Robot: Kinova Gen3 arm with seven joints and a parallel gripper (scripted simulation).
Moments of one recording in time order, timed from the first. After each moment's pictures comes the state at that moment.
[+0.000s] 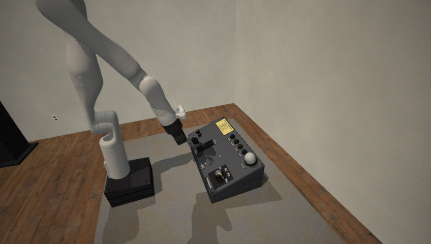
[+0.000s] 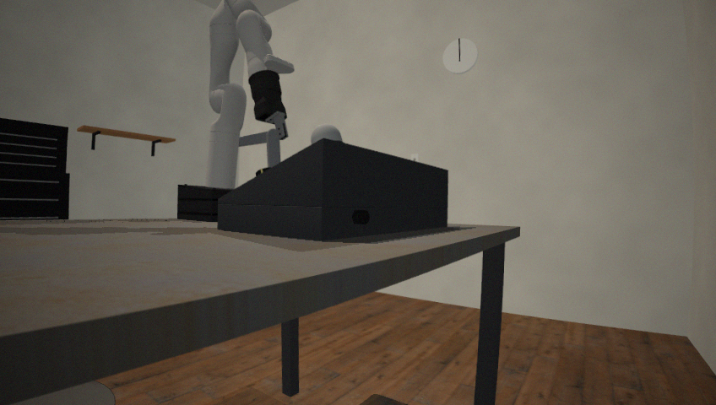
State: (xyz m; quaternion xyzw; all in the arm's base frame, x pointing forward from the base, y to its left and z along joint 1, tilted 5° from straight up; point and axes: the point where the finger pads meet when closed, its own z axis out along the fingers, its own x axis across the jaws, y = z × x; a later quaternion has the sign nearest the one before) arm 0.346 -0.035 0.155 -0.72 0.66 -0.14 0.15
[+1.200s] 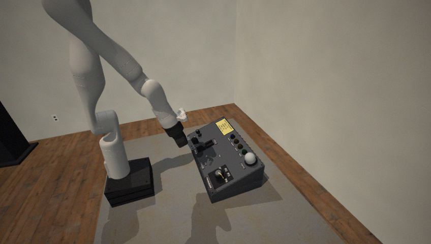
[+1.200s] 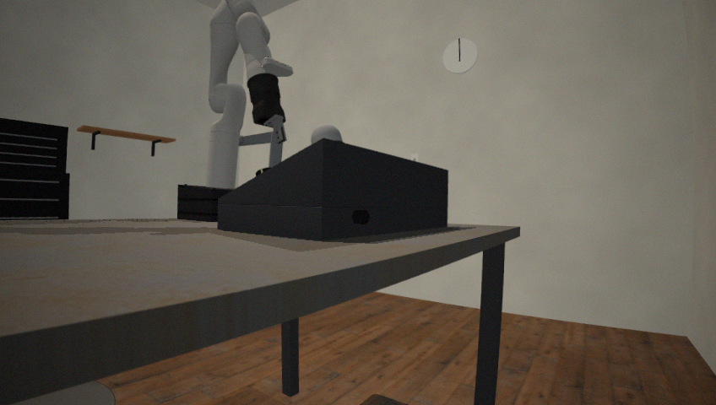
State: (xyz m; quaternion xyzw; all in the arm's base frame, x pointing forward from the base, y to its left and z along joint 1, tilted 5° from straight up) arm 0.351 -0.043 0.145 -0.72 0.67 -0.14 0.15
